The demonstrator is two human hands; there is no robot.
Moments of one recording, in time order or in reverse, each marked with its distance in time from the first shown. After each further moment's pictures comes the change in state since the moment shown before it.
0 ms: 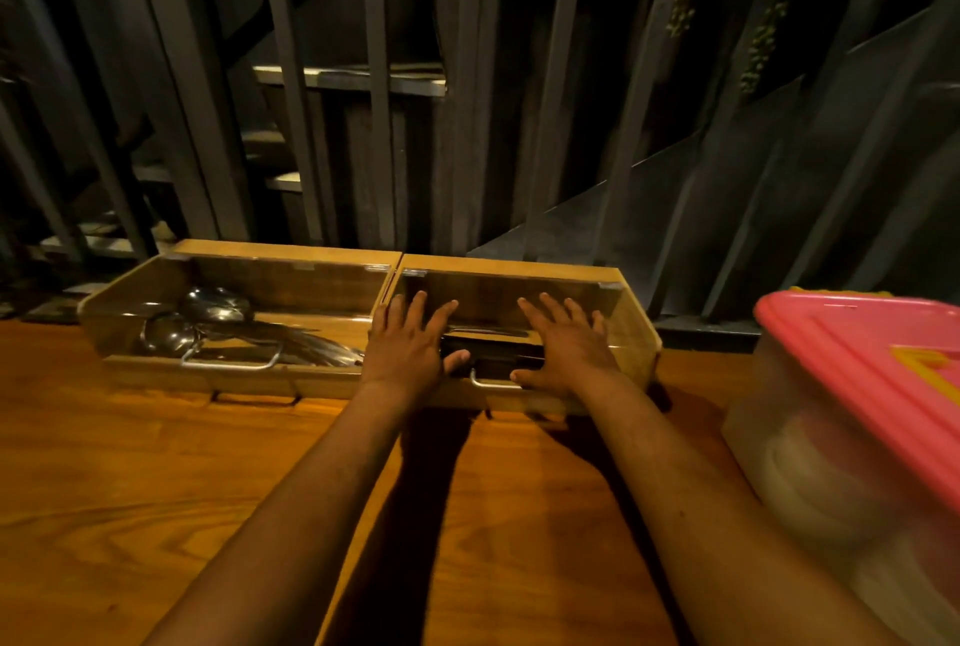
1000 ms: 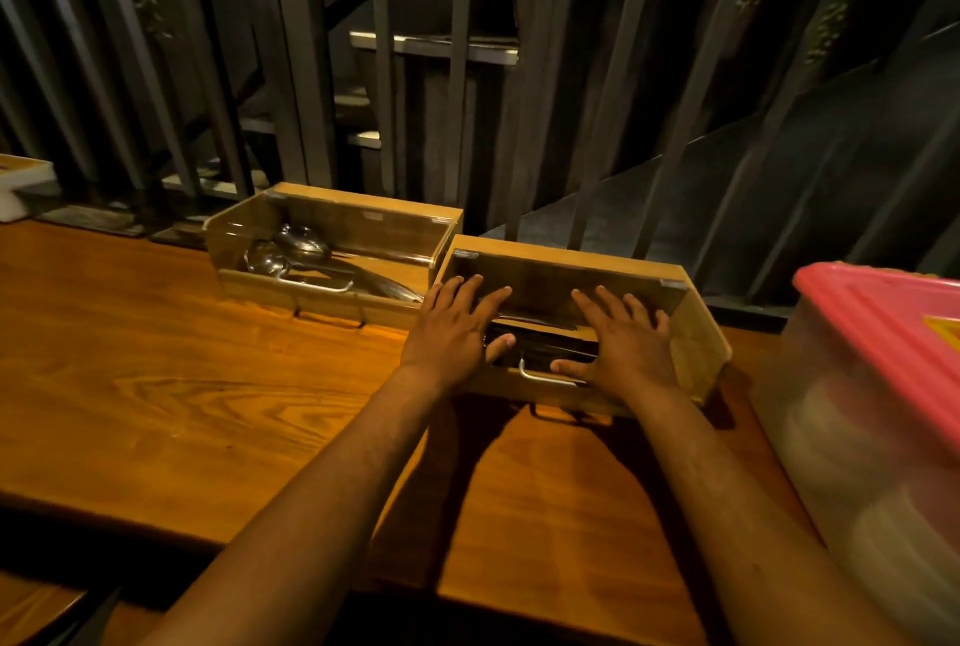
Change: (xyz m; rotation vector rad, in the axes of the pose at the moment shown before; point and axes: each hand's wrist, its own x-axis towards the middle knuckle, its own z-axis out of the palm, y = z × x) left_hand -0.101 0.011 -0.016 -0.069 0.136 0.073; right_hand -0.098 -0.010 0.008 -0.025 0.150 -0.006
